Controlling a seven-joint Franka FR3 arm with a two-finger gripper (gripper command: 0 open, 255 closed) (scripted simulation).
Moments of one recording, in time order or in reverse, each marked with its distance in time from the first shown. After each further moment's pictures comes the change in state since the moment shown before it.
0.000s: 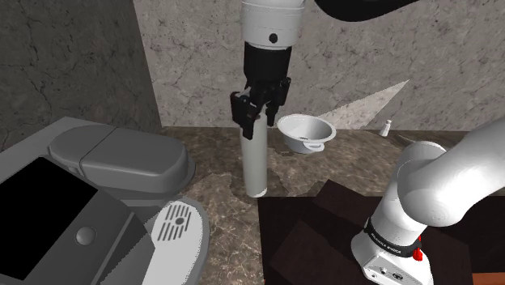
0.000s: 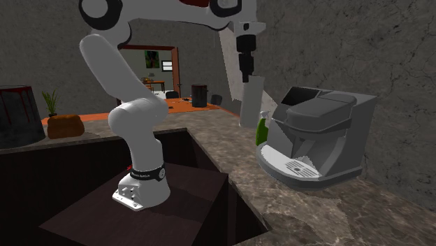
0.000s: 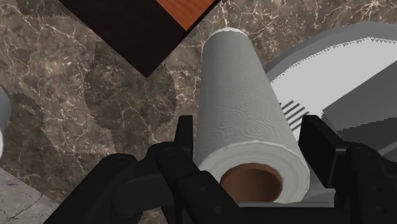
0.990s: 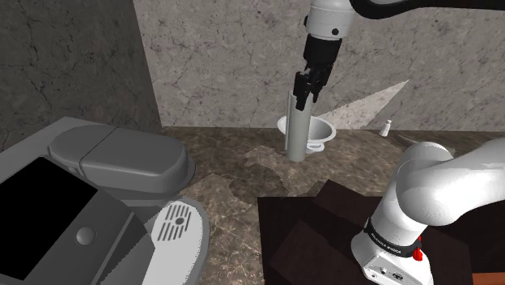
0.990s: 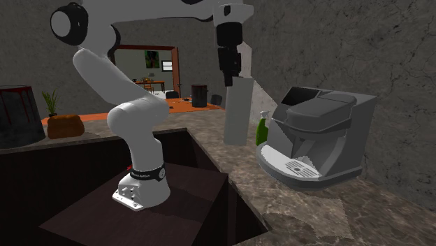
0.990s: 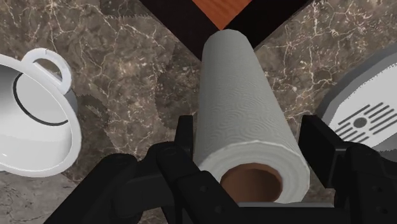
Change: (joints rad) arm -0.052 -0.251 -0.350 -0.218 -0.139 -0.040 -0.363
